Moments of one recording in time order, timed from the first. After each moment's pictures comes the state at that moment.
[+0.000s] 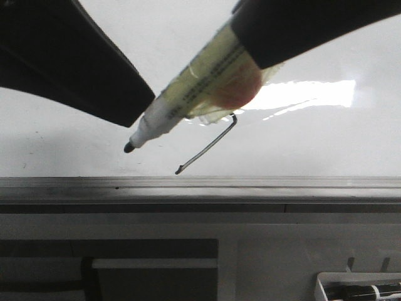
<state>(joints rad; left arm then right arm) -0.75 1.12 -0.82 -0.65 0.67 0.88 0.74 0.98 -0.81 0.68 0.66 -1.13</state>
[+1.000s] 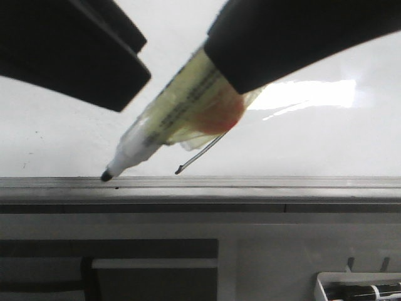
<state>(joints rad) -0.83 1.05 -0.83 -0.60 0.67 0.97 0.77 1.00 -0.81 0.68 0.66 -1.09</state>
